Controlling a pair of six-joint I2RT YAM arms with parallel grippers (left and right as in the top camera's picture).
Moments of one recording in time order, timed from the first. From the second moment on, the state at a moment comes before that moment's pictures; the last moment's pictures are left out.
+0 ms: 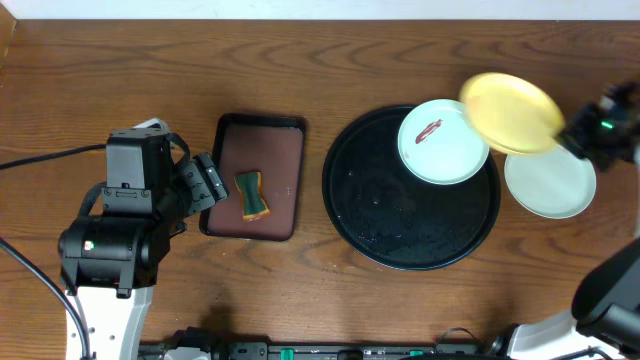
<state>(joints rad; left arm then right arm) -0.07 1.04 1.24 -1.12 -0.06 -0.46 -0.51 1.75 1.47 -0.95 -0.37 0.35</state>
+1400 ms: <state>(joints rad) -0.07 1.04 1.24 -1.12 -0.06 -0.46 -0.06 1.85 1.24 -0.56 0.03 0.06</state>
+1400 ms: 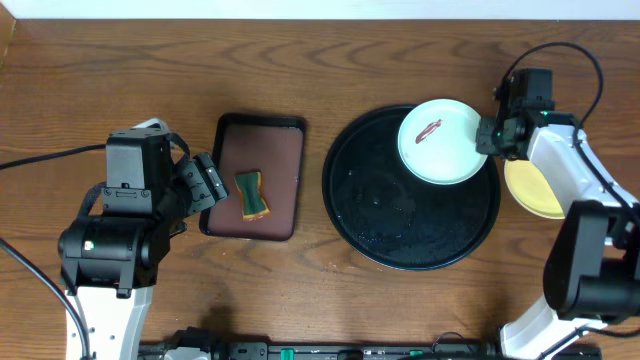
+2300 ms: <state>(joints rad) -0.07 1.04 1.24 -1.12 -0.06 -0.46 0.09 1.68 1.19 -0.72 -0.11 0.02</state>
